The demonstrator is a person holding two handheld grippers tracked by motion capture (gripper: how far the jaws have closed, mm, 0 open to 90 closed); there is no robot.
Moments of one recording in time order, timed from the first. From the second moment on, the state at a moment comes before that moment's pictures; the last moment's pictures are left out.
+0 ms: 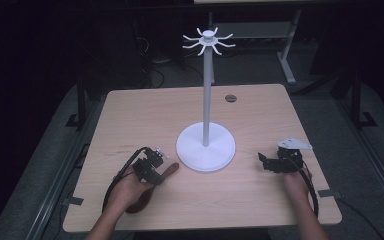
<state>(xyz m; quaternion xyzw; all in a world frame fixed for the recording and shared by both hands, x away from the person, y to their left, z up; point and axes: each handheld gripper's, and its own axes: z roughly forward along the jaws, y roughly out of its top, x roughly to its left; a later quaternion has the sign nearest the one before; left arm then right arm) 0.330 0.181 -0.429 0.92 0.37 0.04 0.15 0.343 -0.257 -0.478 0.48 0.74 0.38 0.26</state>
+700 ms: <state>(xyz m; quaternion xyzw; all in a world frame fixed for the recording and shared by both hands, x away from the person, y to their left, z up) 0.314 0.239 -0.397 0.83 0.31 0.06 0.46 0.343 -0.256 -0.478 0.48 0.74 0.38 0.26</state>
